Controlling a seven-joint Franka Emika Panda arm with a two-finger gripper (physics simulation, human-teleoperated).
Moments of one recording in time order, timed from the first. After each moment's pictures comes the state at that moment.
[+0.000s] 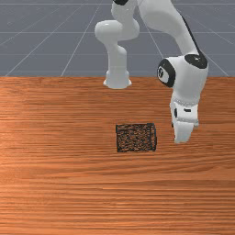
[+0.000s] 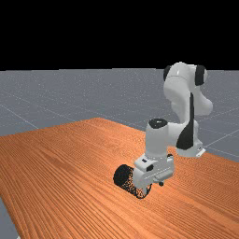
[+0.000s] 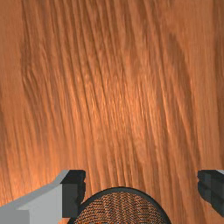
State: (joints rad) arm 0.32 0.63 0.03 -1.75 -0.07 2.33 -0.28
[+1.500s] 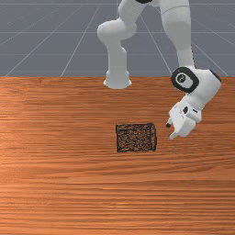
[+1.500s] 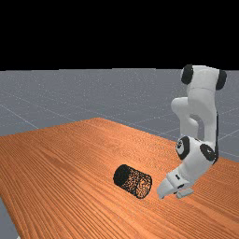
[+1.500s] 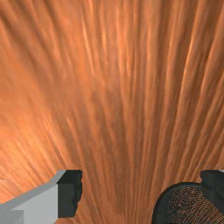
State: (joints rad) arm 0.77 0.67 -0.25 -1.95 -0.49 2.34 0.26
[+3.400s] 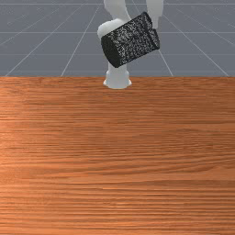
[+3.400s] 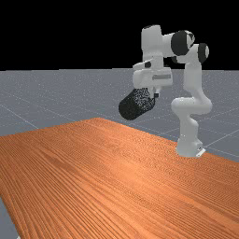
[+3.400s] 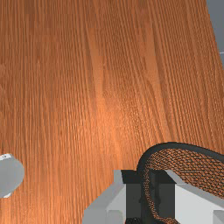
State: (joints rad) arm 0.82 -0.15 -0.59 -1.87 0.04 1.78 -0.44
